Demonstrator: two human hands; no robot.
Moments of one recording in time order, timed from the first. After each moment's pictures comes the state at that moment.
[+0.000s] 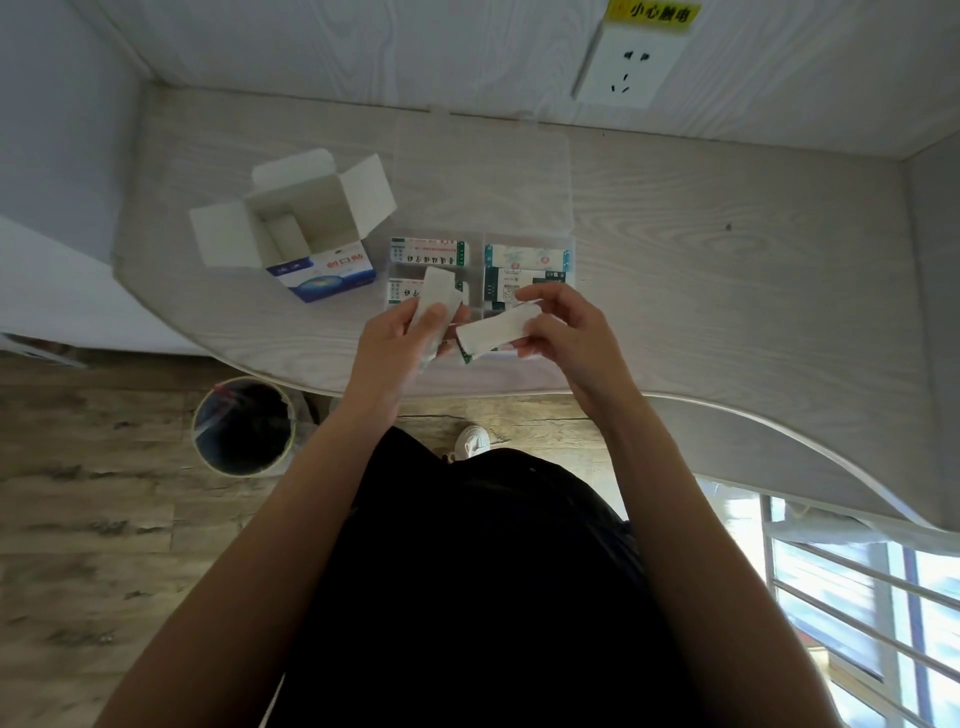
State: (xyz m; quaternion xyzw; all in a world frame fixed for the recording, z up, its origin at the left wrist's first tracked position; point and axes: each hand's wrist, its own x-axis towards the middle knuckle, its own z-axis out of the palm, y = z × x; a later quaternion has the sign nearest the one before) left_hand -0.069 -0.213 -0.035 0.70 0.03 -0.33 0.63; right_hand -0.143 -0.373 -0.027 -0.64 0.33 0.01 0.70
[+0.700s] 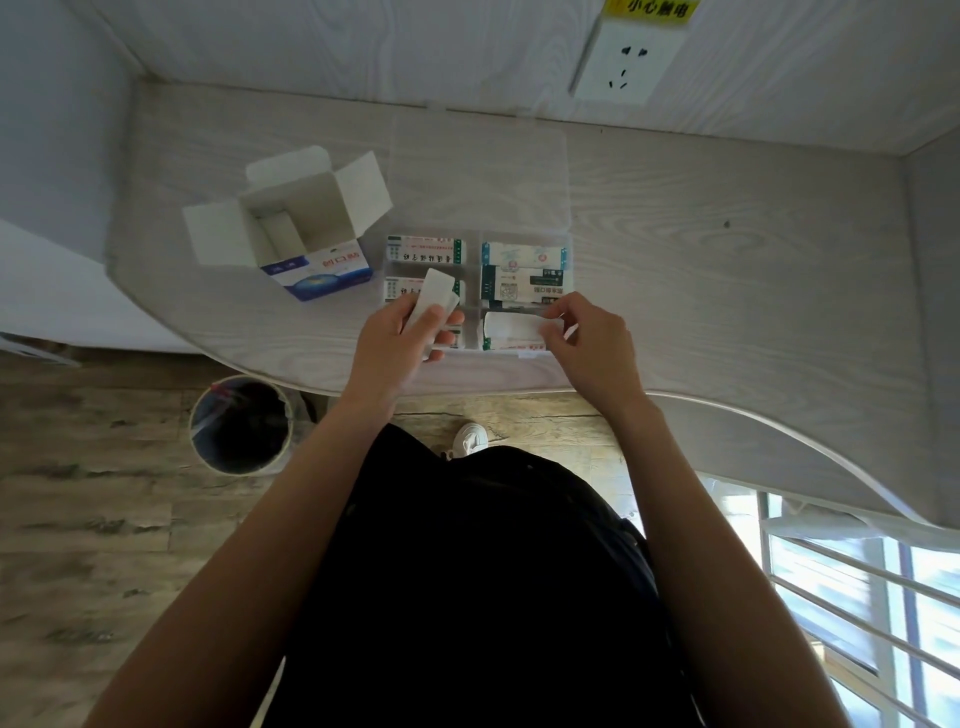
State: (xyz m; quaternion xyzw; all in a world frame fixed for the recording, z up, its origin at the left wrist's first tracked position) left_hand -0.064 -0.216 -0.038 0.74 0.01 -0.32 0.59; right_hand -0.156 -0.395 -0.055 -0.89 0.30 0.03 0.34
